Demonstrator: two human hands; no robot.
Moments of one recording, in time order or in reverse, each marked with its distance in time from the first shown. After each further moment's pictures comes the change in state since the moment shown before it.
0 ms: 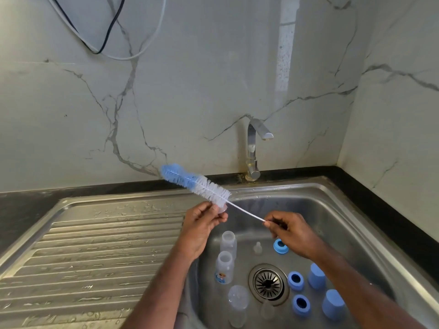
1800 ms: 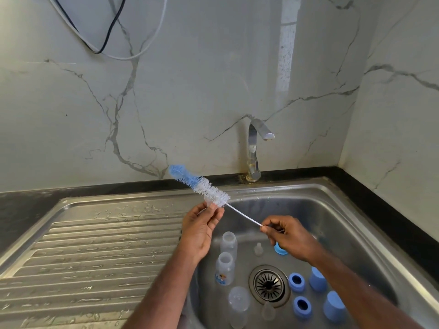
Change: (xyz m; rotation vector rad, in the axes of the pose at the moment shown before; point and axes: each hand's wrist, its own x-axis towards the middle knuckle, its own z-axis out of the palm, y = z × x) left_hand 0.000 0.005 0.010 -0.362 0.250 -0.155; right_hand 0.000 -0.006 0.008 0.043 -0.079 0.041
